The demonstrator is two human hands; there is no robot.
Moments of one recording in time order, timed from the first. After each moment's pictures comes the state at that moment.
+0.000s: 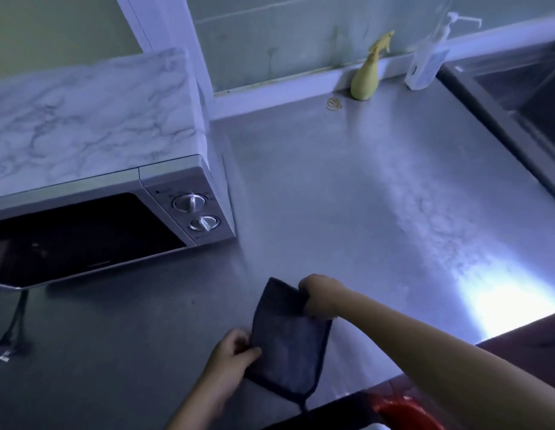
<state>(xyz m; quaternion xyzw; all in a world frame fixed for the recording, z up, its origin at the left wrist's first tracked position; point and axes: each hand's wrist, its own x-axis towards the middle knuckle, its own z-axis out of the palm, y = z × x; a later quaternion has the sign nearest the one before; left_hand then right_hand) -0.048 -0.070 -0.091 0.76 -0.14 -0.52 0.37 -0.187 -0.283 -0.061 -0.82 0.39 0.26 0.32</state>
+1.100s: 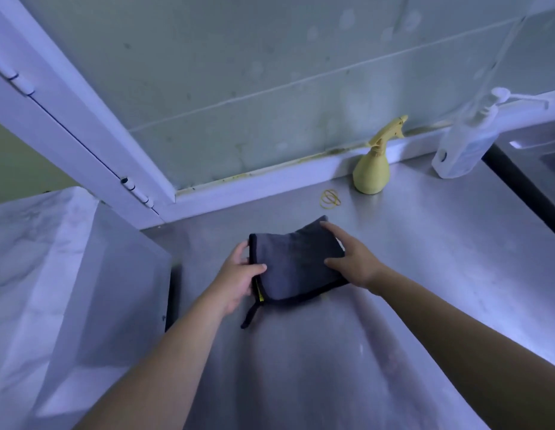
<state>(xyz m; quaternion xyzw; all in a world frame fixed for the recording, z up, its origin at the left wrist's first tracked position) 0.054 -0.568 -0.057 0.71 -0.13 -0.49 0.49 -0.155 -0.707 -0.056 -0.72 0.40 -0.10 0.56</state>
